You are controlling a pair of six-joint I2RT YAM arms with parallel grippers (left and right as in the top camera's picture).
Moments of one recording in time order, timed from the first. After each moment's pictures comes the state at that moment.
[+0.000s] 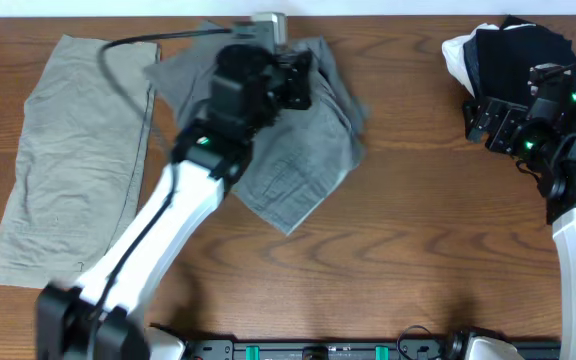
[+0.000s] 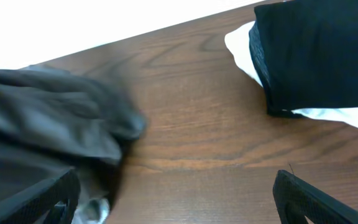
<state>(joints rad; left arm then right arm) -0.46 1.57 1.26 -0.01 0.16 -0.53 -0.22 1.26 1.13 -0.57 -0.37 0.17</state>
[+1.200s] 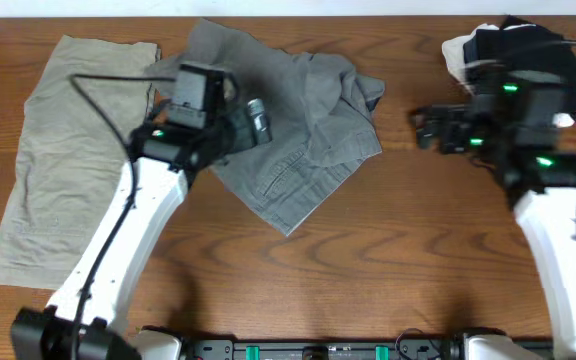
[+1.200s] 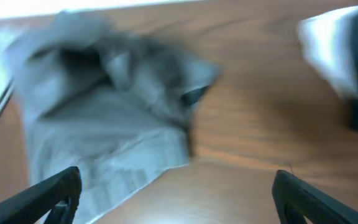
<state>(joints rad) -0.27 1.48 1.27 -0.78 0.15 -0.54 0.05 1.37 1.14 -0.56 -0.35 0.07</state>
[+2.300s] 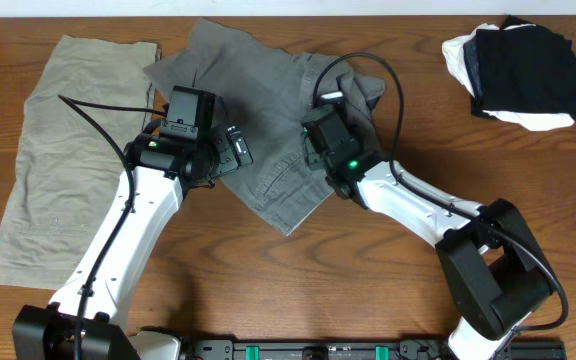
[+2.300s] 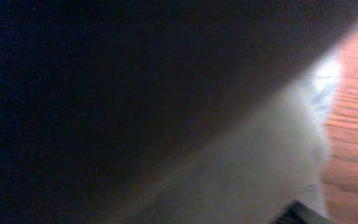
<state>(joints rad) -0.23 1.47 1.15 -0.81 0.03 -0.60 0.61 1.86 1.14 -0.14 0.37 0.34</state>
